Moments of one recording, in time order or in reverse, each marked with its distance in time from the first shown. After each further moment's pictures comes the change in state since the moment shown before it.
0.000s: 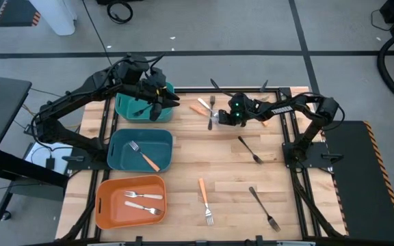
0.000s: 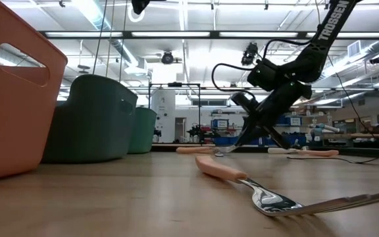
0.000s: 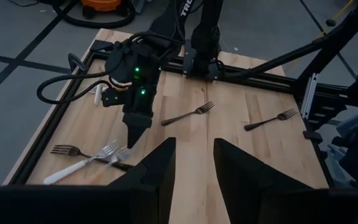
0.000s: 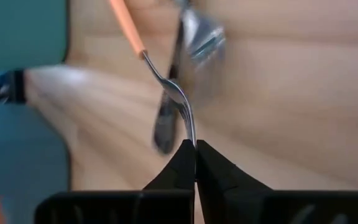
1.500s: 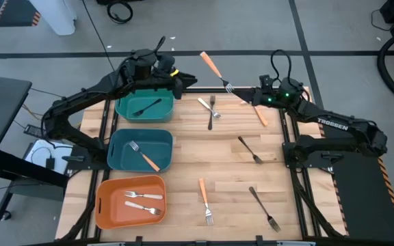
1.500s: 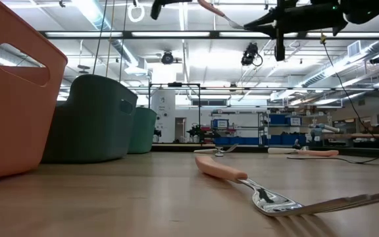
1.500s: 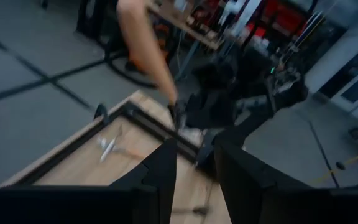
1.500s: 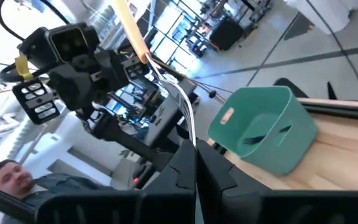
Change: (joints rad) left arm -0.002 0.114 0.000 0.437 -0.207 -0.478; right arm 0.013 -0.736 -0.001 0.110 0.032 -0.107
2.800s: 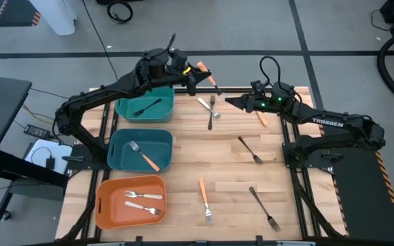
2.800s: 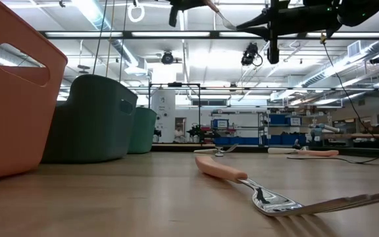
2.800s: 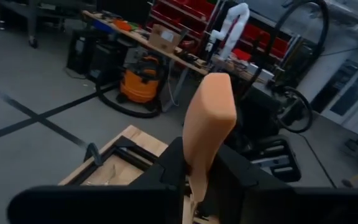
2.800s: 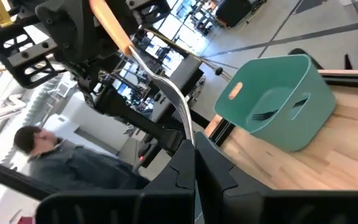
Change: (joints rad) left arm 0.018 0.135 0.003 0.259 0.002 0.055; right arm 0.099 0.069 -0.001 0.029 0.011 0.008
